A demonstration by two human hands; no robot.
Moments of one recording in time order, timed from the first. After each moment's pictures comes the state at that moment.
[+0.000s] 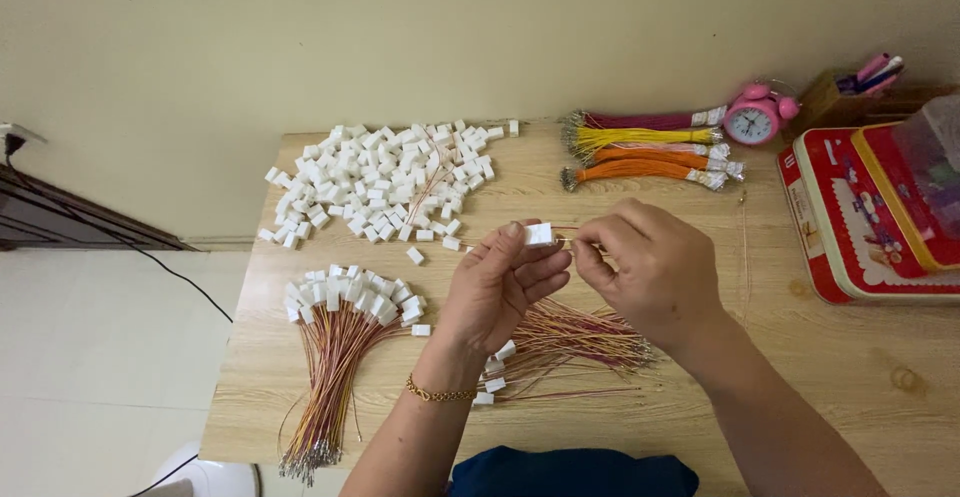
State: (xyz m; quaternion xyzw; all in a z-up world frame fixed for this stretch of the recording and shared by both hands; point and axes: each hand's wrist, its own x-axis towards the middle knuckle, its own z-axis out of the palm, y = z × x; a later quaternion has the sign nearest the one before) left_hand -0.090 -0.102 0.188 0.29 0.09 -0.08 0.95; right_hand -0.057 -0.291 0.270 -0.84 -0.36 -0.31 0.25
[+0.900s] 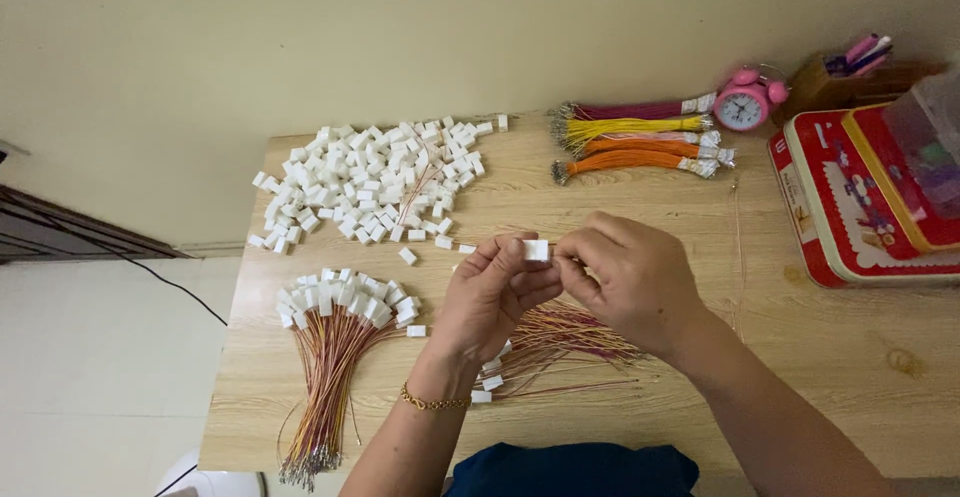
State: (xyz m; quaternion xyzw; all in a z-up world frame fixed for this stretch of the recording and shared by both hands) left_hand -0.097 -0.108 0.186 0.34 0.12 -0.08 0.93; right_hand -0.062 -0.293 0.264 -0.84 -0.38 -0.19 0.33
